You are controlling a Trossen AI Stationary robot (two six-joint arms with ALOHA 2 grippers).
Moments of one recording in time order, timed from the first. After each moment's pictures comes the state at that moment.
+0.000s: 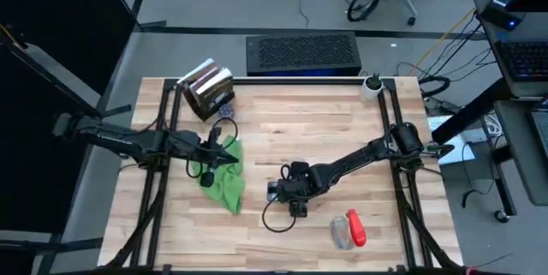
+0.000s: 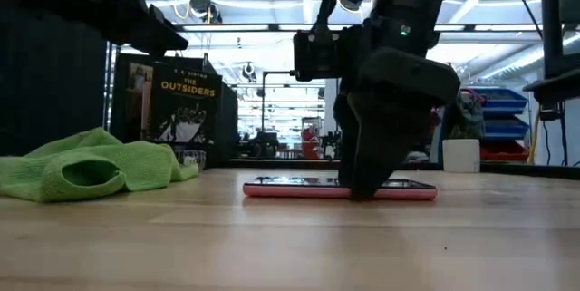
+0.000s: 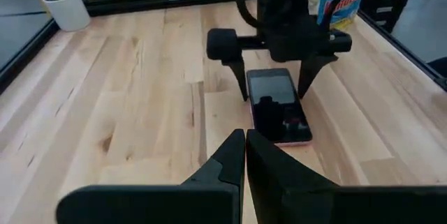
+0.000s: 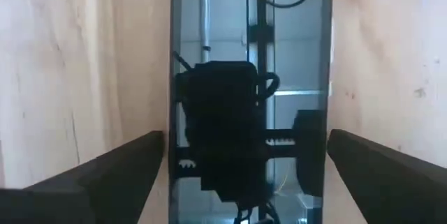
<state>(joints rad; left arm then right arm) -0.10 0.86 0.40 0.04 0.01 0.06 0.30 2.04 1.32 -0.57 0.13 0.33</state>
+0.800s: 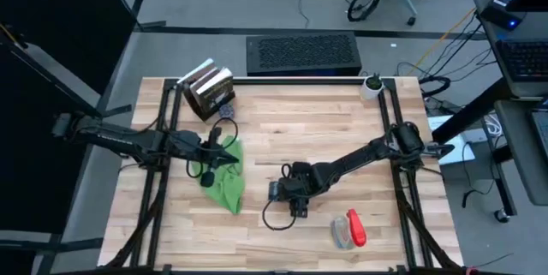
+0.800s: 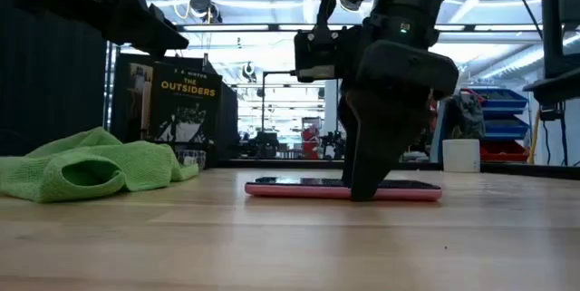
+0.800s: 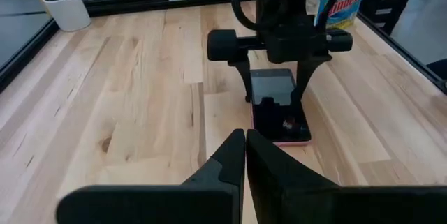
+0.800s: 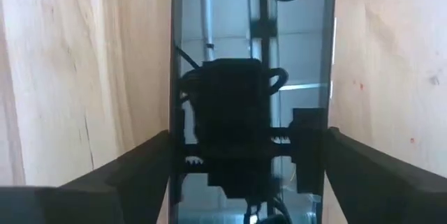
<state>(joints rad) -0.10 0.86 0.40 0.06 0.01 0.06 0.29 1.96 1.31 -0.59 0.10 0.39</state>
